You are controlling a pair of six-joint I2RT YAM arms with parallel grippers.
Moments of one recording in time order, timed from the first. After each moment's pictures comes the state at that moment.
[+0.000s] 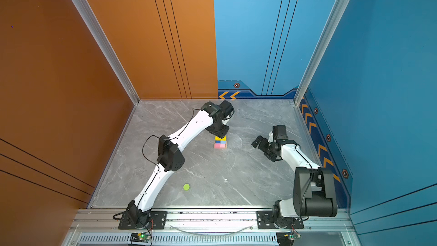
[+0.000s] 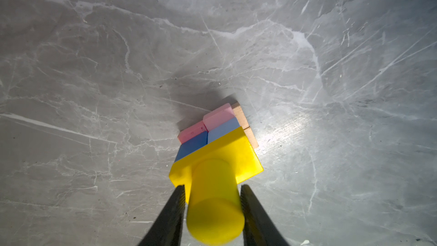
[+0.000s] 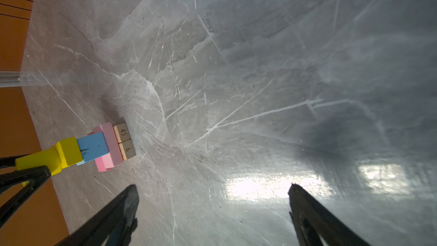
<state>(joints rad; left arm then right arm) -0.73 2.50 2.59 -1.45 -0.04 -0.21 -0.03 1.43 0.79 -0.43 -0.38 0.57</state>
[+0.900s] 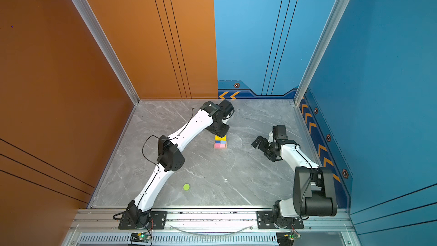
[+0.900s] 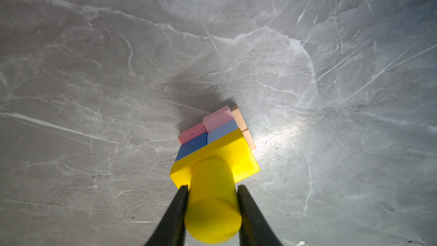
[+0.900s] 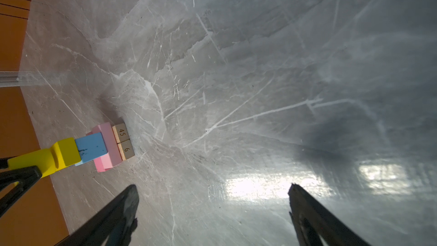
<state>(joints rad) -0.73 2.50 2.60 -1.45 -0.04 -0.23 -0.03 1.44 0.79 -0.43 -0.38 0.57</state>
